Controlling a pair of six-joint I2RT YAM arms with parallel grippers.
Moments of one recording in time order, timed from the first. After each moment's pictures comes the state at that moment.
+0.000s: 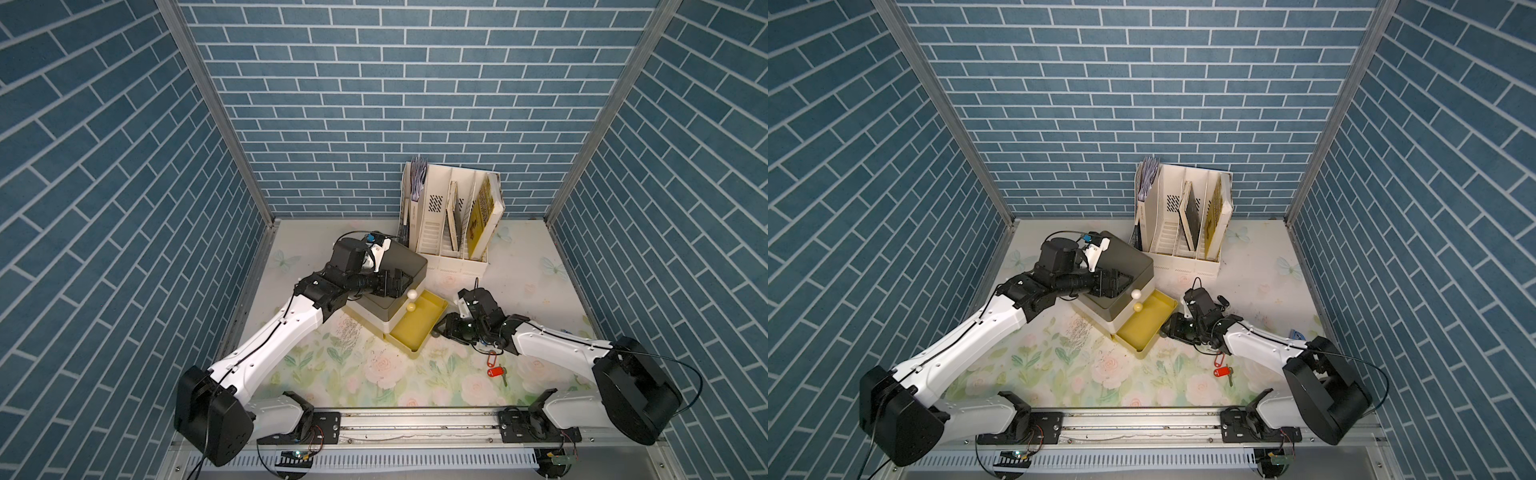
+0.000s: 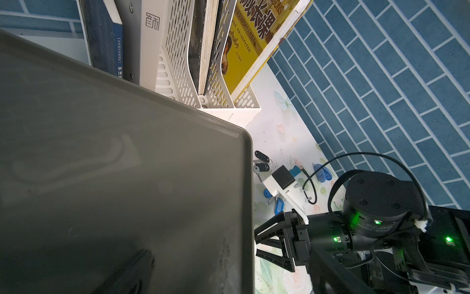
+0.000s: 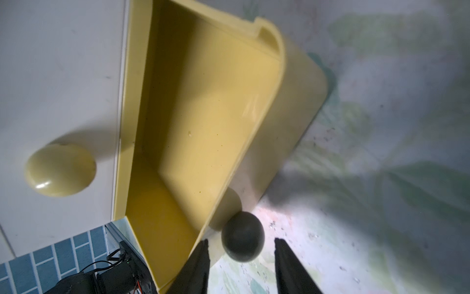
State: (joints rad) left arm -0.54 1.27 1.10 -0.43 0.35 -0.36; right arm 0.68 1.37 0.61 -0.10 -0.35 0.86
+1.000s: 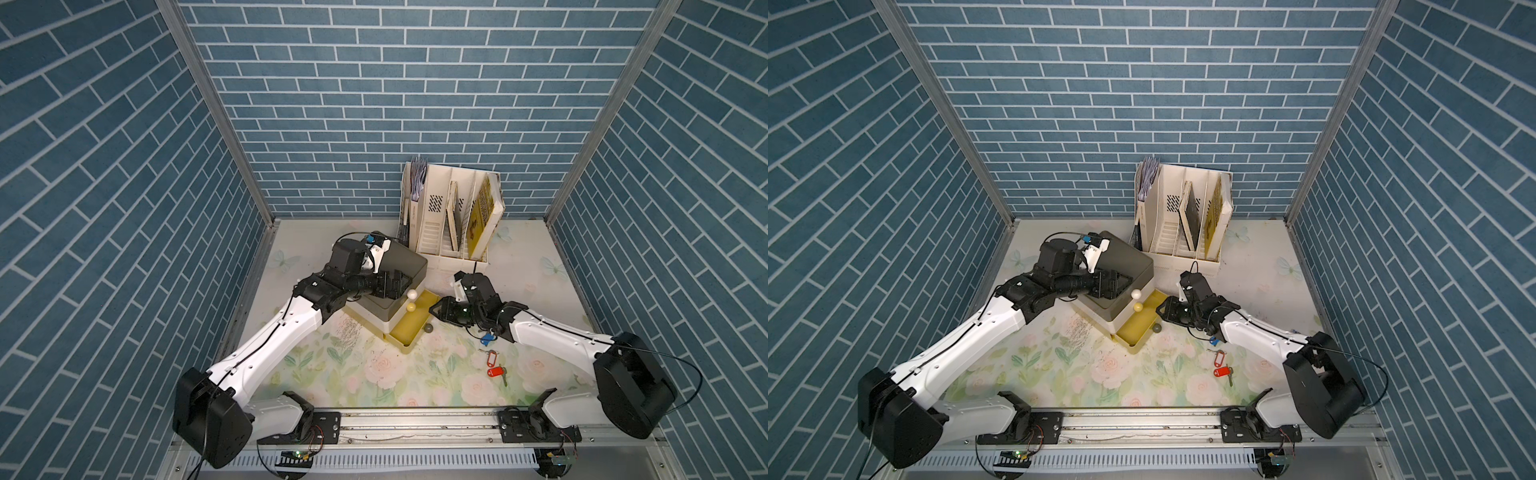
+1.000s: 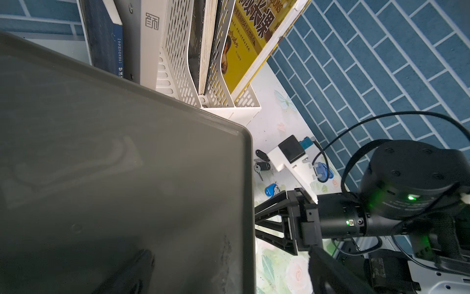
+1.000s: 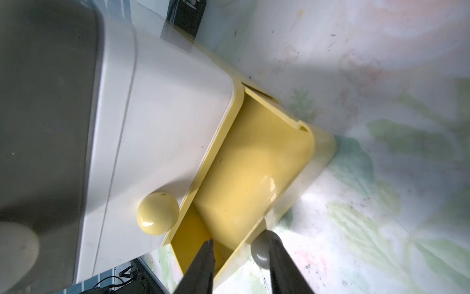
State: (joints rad) left arm -0.54 1.26 1.09 -0.43 0.35 -0.35; right arm 0.67 1.37 0.73 -0.14 -0.30 0.81
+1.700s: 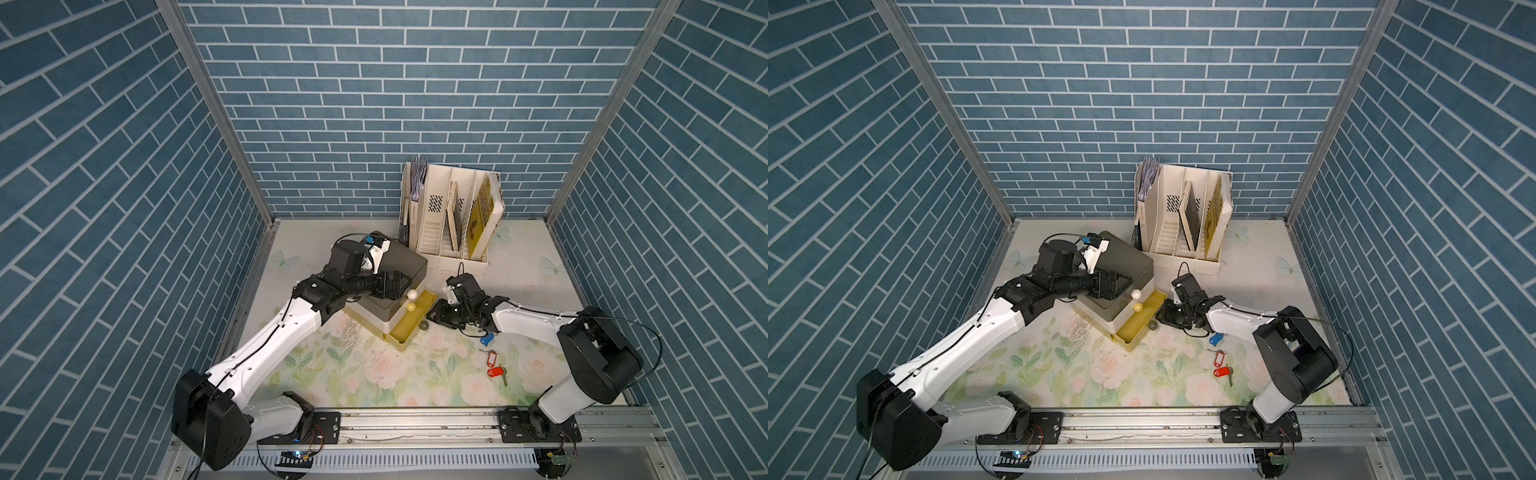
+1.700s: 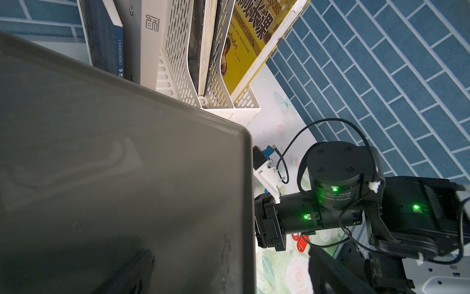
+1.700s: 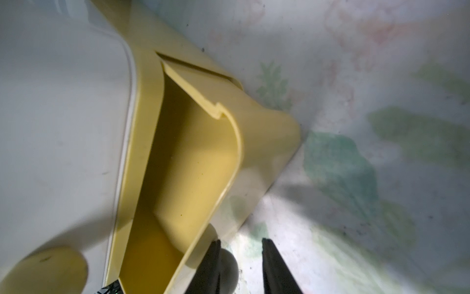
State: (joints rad) left arm -0.54 1.25 1.07 -0.42 0.35 -0.35; right arm 0.67 1.60 0.80 -0.12 -0.33 0.81
